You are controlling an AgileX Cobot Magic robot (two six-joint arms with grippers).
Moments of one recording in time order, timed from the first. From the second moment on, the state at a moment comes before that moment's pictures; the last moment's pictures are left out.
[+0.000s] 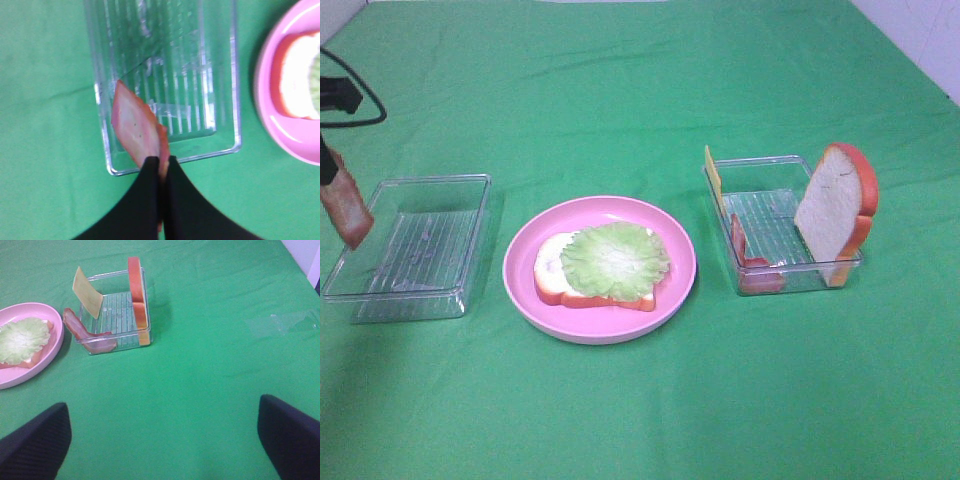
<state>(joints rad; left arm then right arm) -0.05 1.68 -1.31 -0.22 1.02 0.07 0.02 0.00 -0.50 0.08 1.07 0.06</state>
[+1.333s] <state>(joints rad) -0.56 2.10 -1.73 -0.64 1.01 0.14 0.02 0.00 -0.50 0.08 1.07 0.06</state>
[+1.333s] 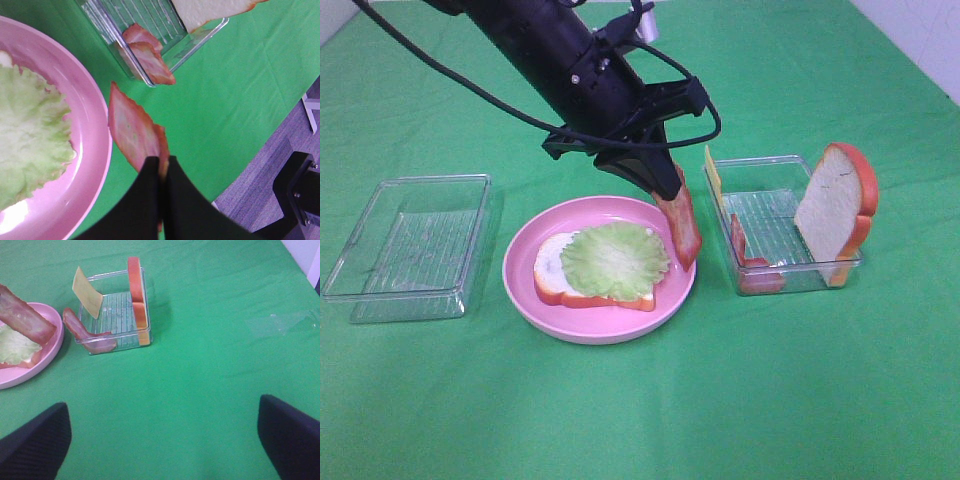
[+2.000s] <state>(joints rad) -0.56 2.18 -1.75 -0.45 1.01 0.08 0.02 0.00 -0.50 0.08 1.07 0.06</state>
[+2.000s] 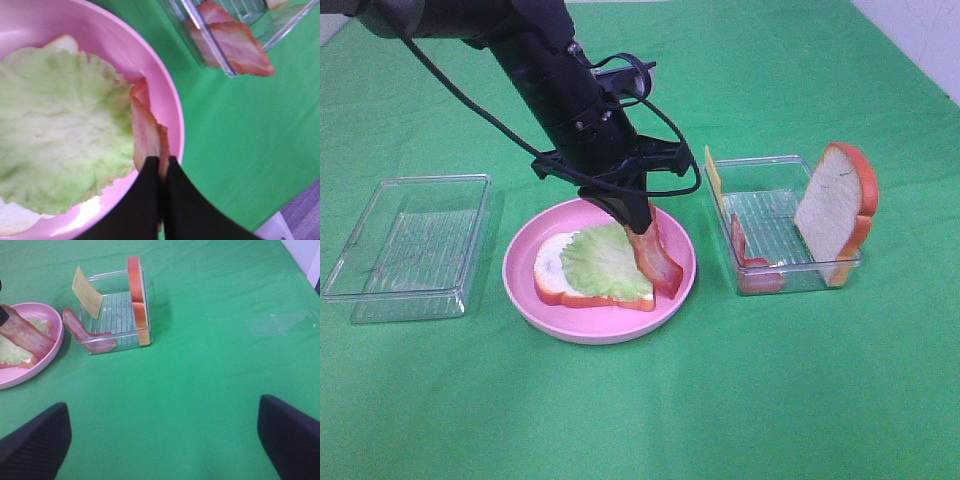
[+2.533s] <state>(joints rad) -0.56 2.18 -1.75 -0.17 1.01 -0.04 0.02 0.00 -0.50 0.08 1.07 0.06</state>
